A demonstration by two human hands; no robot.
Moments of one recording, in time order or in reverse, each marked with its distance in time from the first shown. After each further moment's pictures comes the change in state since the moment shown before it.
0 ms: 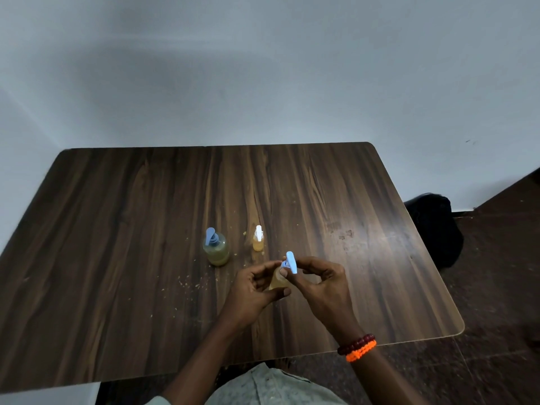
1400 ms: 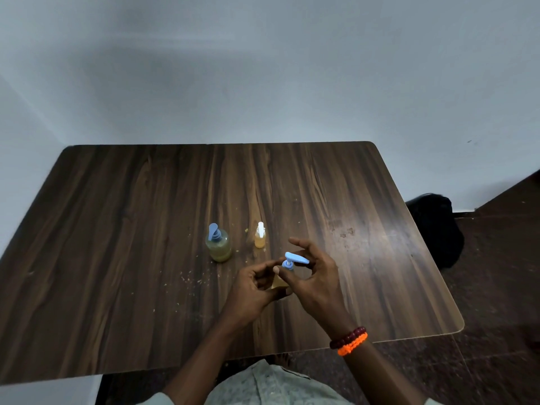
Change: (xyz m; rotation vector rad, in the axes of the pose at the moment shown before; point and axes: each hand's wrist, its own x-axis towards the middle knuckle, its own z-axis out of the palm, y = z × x) left_hand -0.009 0.004 0.000 -0.025 -0.023 0.059; right_hand 0.001 -0.011 0.015 0.045 0.001 -0.046
